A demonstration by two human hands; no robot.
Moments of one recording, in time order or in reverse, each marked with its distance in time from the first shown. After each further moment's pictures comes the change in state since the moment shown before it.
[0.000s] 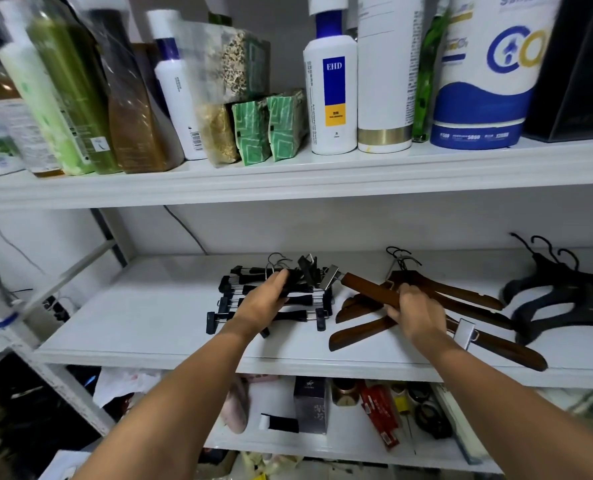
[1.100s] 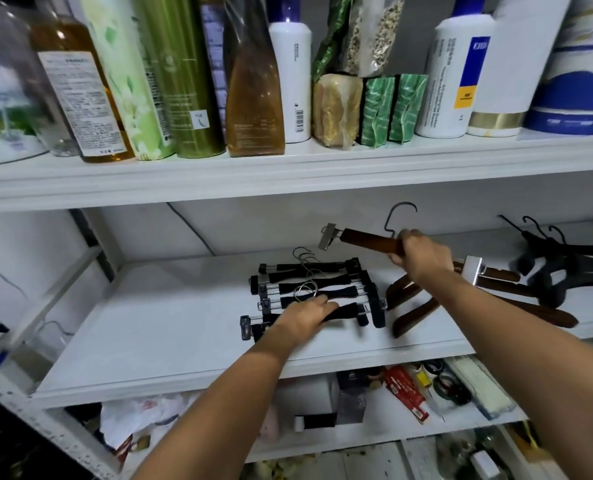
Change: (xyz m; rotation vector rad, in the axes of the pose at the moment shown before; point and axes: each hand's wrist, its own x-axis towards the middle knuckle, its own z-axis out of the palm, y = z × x) left_hand -0.016 -0.107 -0.009 0.251 -0.331 0.393; right_hand 0.022 -0.167 -0.040 -0.137 0.127 0.068
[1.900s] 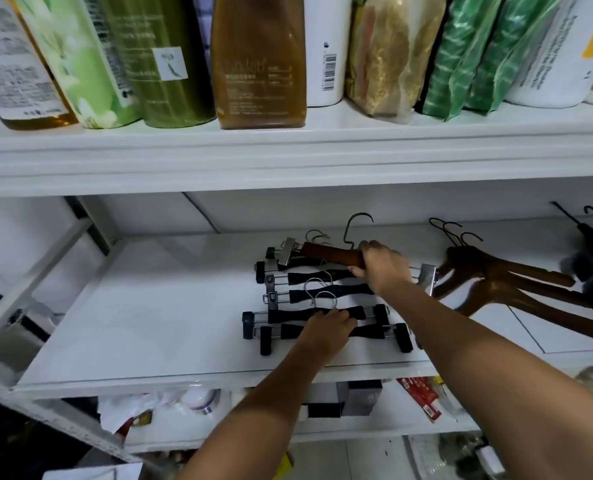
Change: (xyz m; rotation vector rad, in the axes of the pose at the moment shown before) left_hand 0.043 -0.007 0.072 0.005 -0.046 -0.027; right_hand 0.051 -0.079 0.094 0.043 -0.185 -0.191
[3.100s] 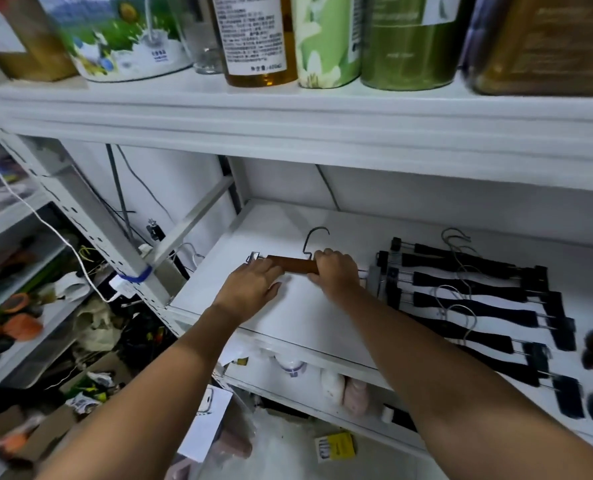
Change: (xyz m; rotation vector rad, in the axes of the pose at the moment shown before) left_hand -0.222 -0.214 -0.065 0.143 0.333 -0.427; right_hand 0.048 -0.279 0.094 0.126 -0.097 -0.430
